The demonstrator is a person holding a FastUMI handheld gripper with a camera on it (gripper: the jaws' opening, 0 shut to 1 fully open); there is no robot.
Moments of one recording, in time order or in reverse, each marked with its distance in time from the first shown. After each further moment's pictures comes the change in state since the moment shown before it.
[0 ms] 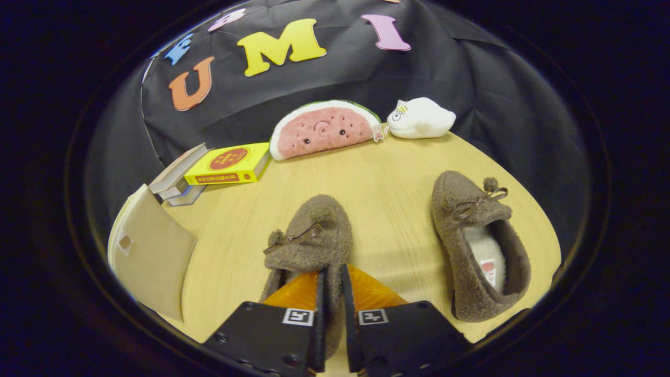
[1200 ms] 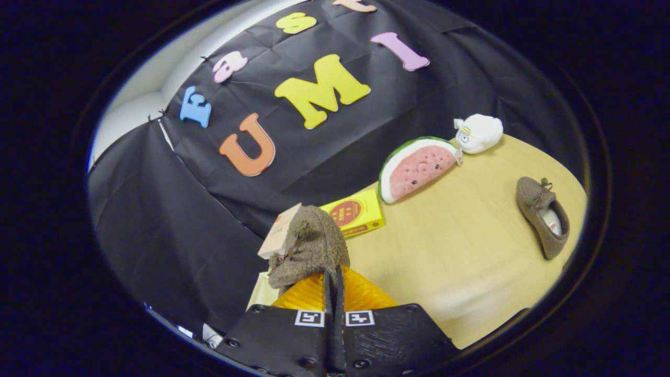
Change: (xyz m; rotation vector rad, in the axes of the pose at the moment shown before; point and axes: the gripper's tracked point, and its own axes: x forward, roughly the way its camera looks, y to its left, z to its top) arm -0.151 0.245 0.091 0.272 -0.169 0.404
